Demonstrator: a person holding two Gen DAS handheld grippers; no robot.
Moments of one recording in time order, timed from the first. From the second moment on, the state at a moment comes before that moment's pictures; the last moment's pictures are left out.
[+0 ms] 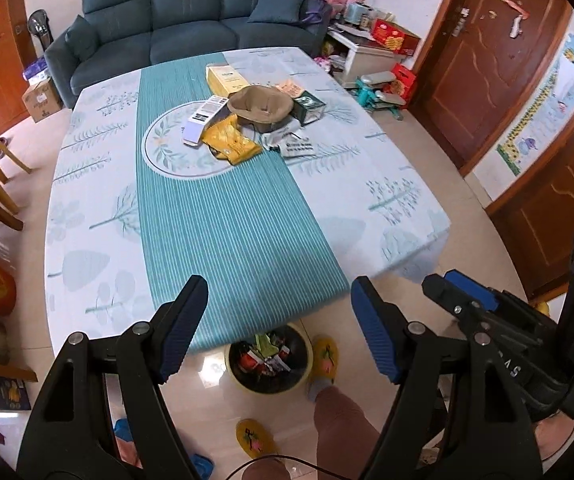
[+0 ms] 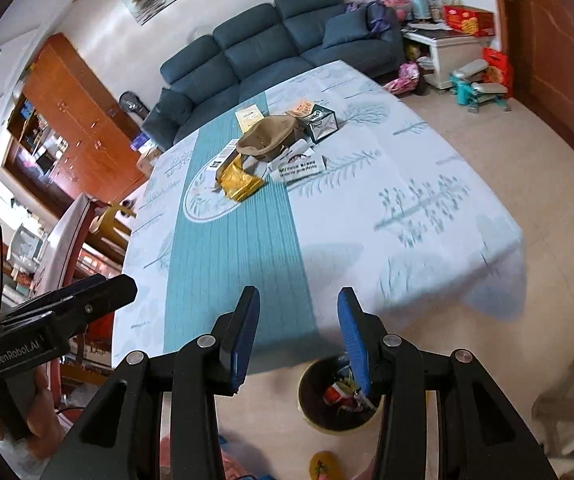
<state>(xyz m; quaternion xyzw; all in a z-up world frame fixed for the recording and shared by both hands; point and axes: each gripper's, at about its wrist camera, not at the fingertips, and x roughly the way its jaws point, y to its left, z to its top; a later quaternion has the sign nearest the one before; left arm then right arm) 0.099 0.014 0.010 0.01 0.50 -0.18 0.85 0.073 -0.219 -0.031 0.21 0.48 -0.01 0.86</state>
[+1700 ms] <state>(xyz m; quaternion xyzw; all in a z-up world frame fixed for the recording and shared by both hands) 0.393 -0.012 -0.151 -0.19 0.63 0.05 0.75 0.368 -0.267 -0.153 0.02 0.55 0.30 0.78</state>
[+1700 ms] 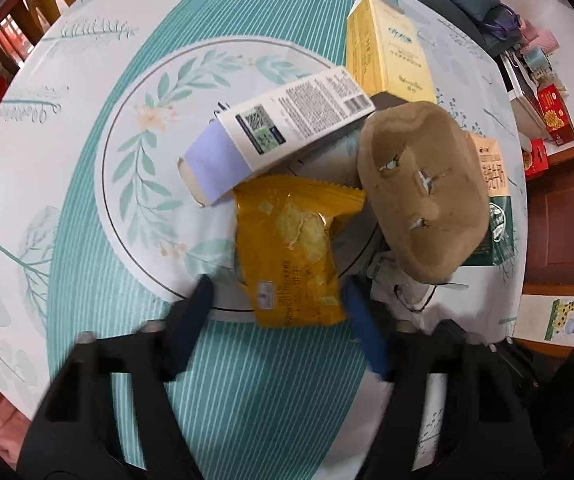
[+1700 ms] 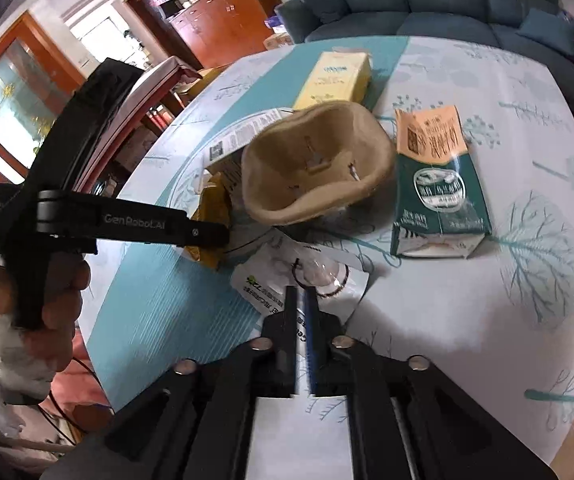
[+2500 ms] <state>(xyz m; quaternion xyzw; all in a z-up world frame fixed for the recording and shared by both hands) 0.339 -0.005 -0.131 -0.17 0.62 0.03 0.77 0.366 -0.215 -0.165 -0.13 0.52 0.32 0.79</state>
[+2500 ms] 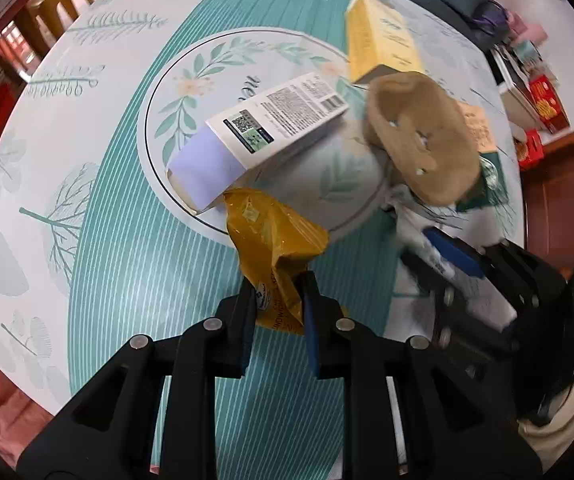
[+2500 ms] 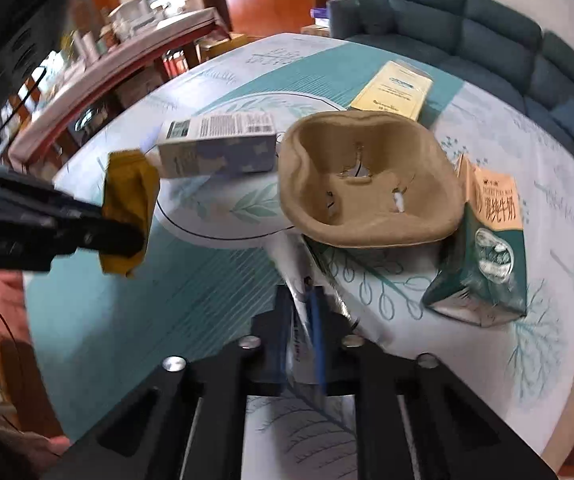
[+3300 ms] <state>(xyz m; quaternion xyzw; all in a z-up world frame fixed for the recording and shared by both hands) 0.222 0.048 -0.149 -0.14 0.70 -0.15 0.68 0.180 -0.186 -0.119 0.14 0.55 0.18 0.80</state>
